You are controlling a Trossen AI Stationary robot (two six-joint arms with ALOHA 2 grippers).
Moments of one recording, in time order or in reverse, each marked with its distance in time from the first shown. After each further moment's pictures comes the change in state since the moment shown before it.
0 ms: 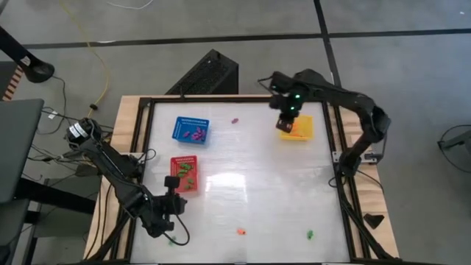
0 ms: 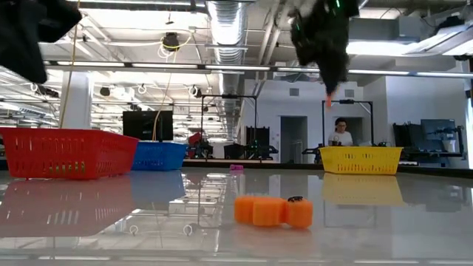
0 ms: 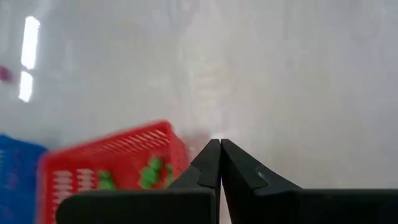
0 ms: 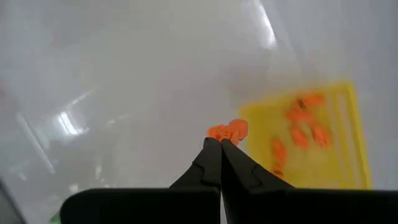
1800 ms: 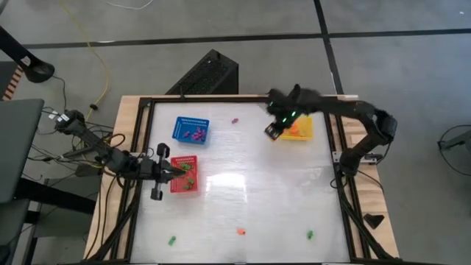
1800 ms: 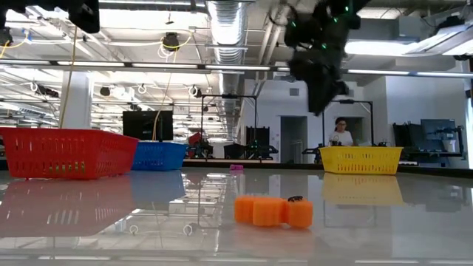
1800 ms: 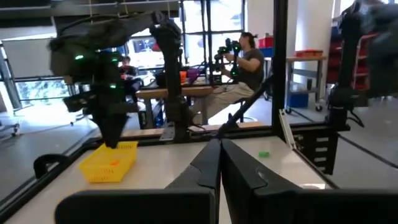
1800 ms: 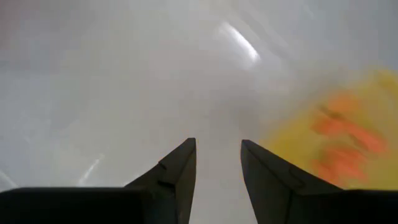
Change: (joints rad) left arm 0.220 -0.801 -0.655 1.253 0.013 0.684; right arm 0.150 -0.078 -0.281 0.384 0.130 0.482
